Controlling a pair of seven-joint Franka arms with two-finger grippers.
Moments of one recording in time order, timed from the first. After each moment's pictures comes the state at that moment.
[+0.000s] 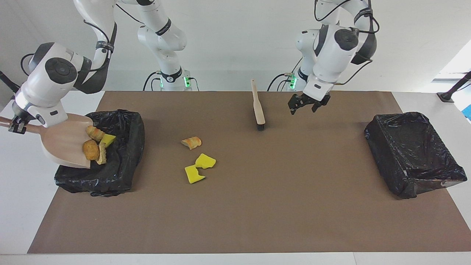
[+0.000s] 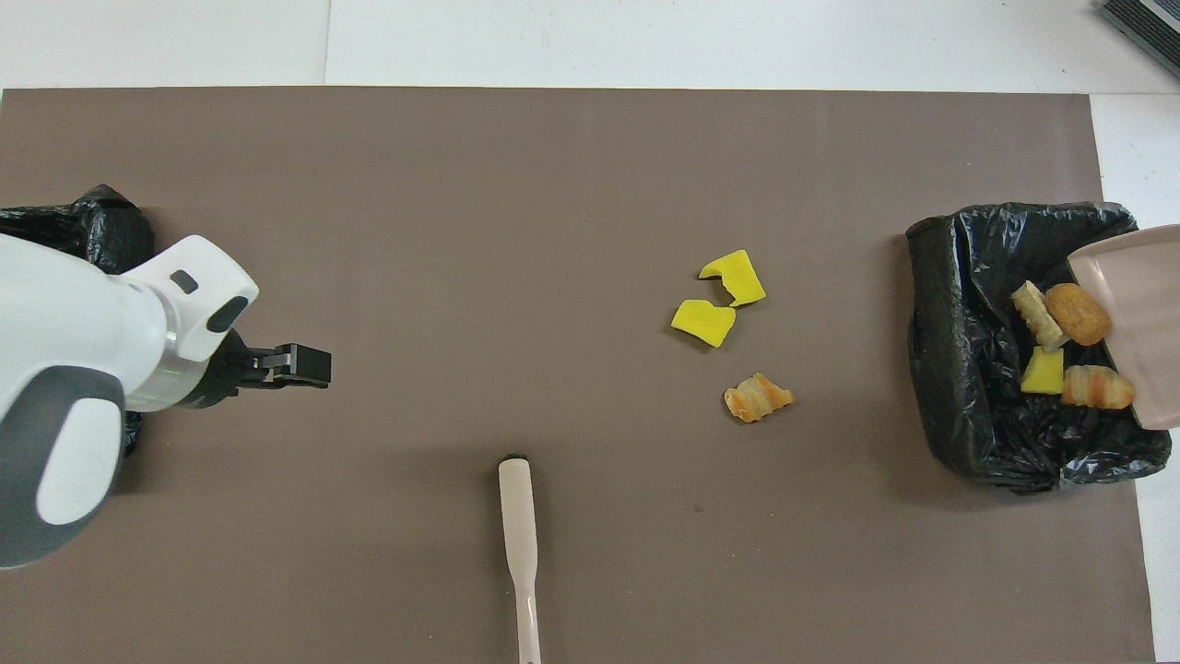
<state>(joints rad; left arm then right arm) 0.18 -0.14 -0.36 -1.98 -0.15 1.82 -0.10 -0.25 0.15 -0.07 -1.72 -1.01 2.05 -1.66</state>
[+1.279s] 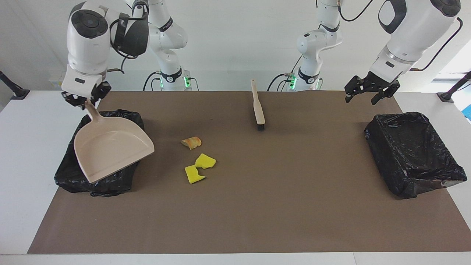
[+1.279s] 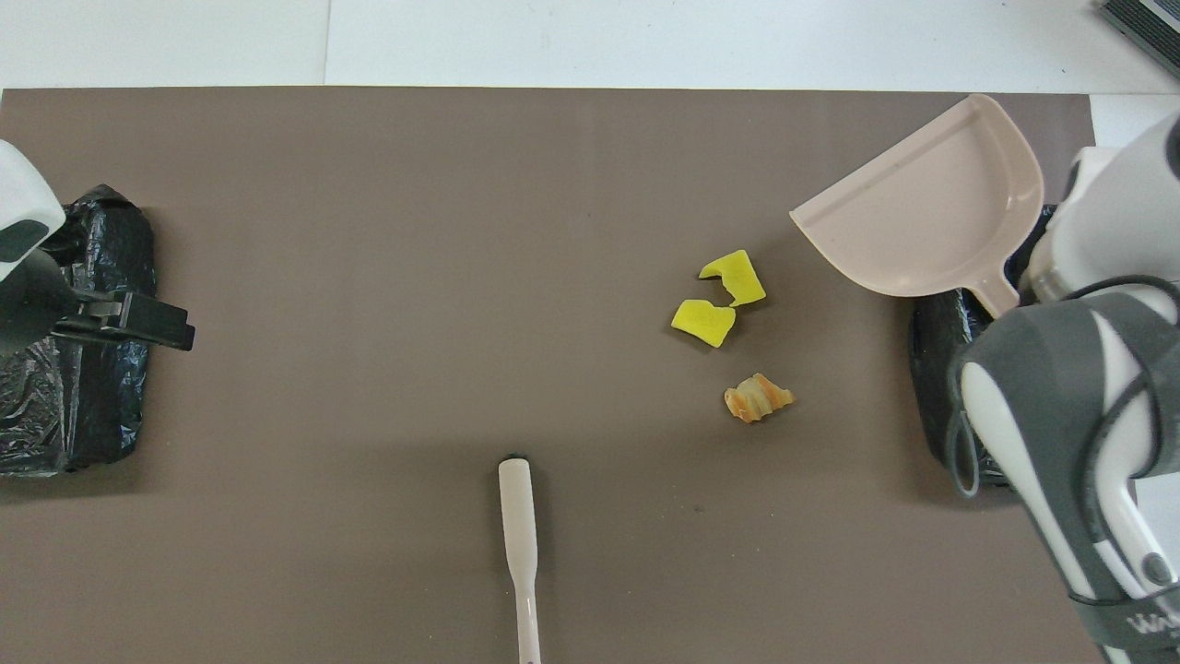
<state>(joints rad) 0.16 -0.04 -0.24 -1.65 -0.08 1.56 0.05 0.17 0.07 -0.02 -1.70 -0.28 1.60 -0.23</state>
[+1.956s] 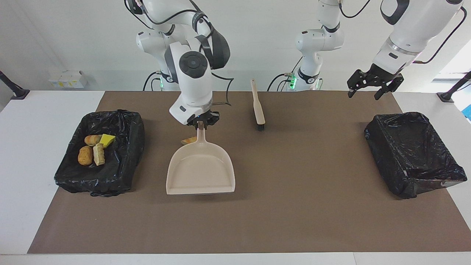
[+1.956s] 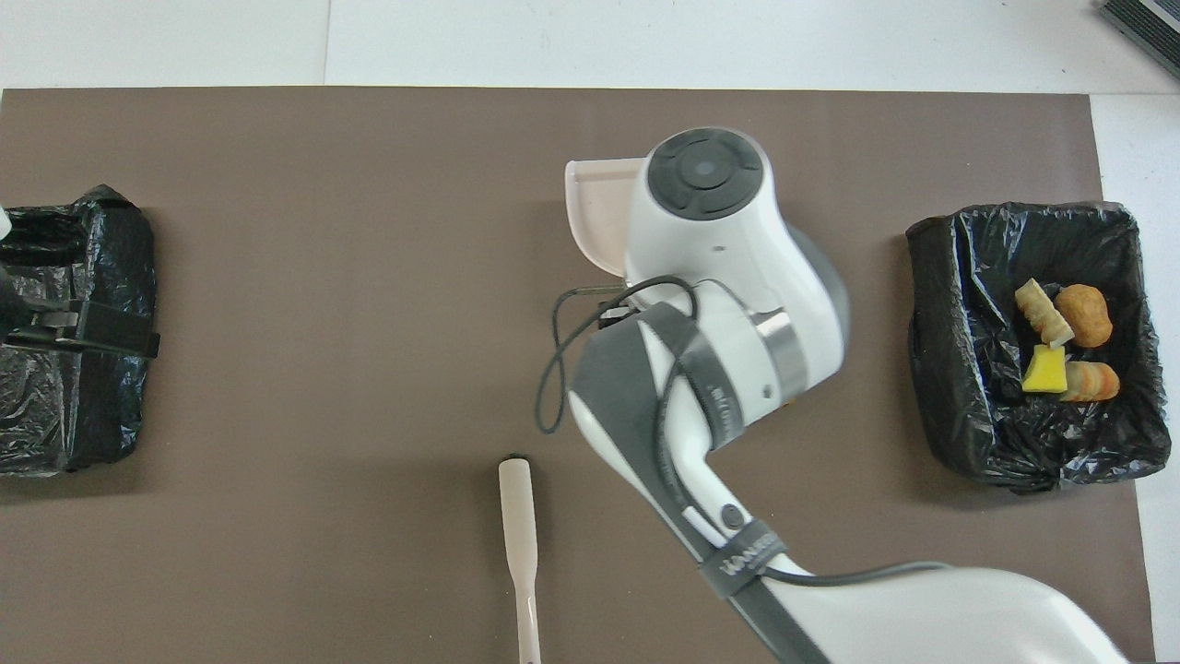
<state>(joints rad) 0.03 -0.08 -0.10 -1.64 -0.05 1.53 0.05 0.55 0.46 -0.01 -1.40 0.04 1.74 0.58</state>
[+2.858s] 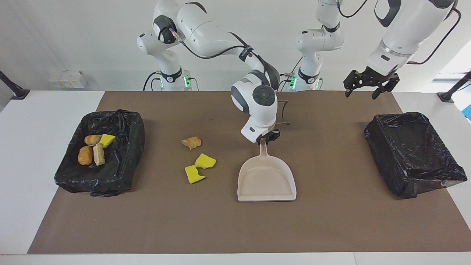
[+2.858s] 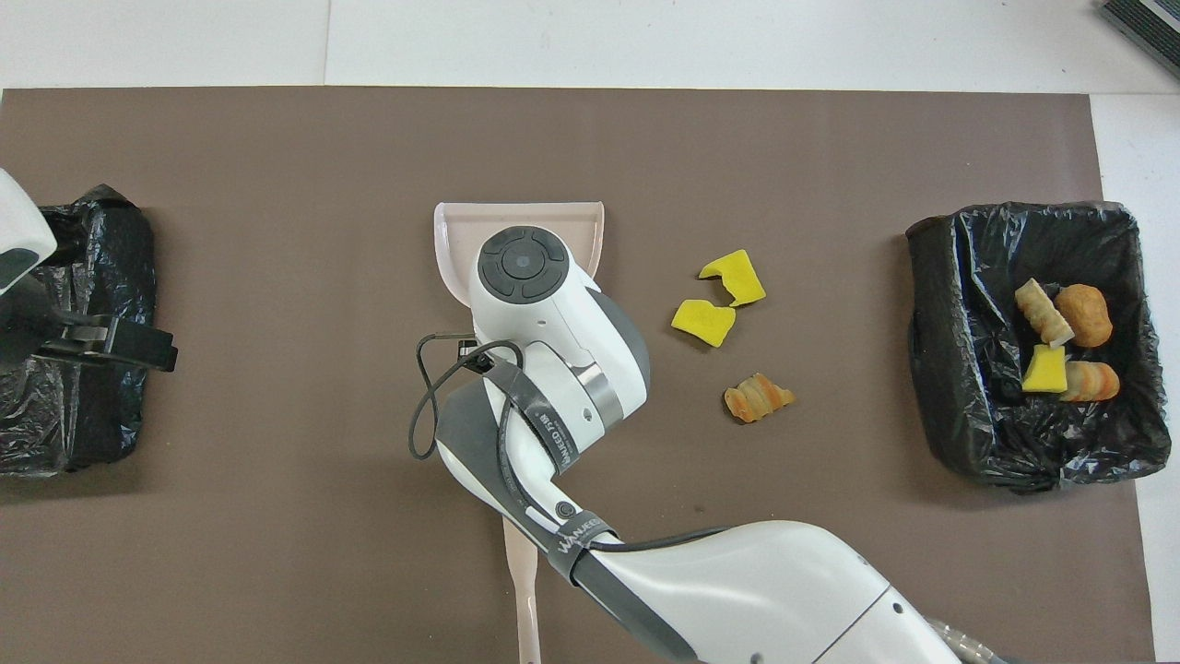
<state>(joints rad) 0.02 -0.09 -0.10 -1.69 -0.03 1.54 0.07 0.63 0.66 0.06 -1.33 0.14 1.95 0.64</state>
